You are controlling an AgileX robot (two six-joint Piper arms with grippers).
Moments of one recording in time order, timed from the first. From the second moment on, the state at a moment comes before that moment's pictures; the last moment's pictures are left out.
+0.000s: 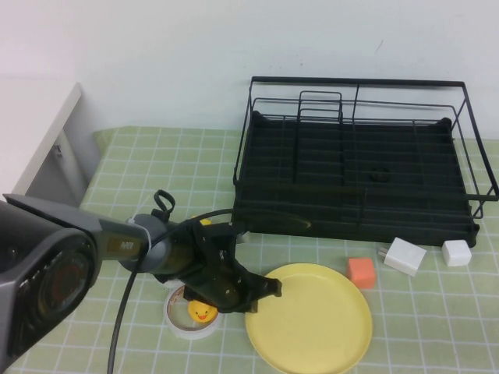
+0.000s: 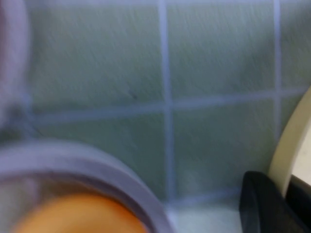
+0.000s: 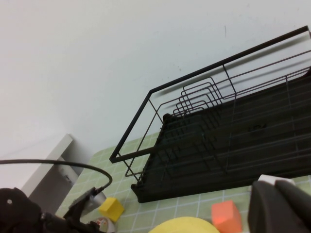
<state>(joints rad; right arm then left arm) -0.05 -0.01 0.03 1.04 0.34 -0.52 -0.51 2.24 -1.25 -0.74 0.32 0.29</state>
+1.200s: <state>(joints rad) -0.05 0.27 -0.16 1.15 0.44 -0.51 -0.31 1.81 -1.25 -1.31 0.87 1.17</state>
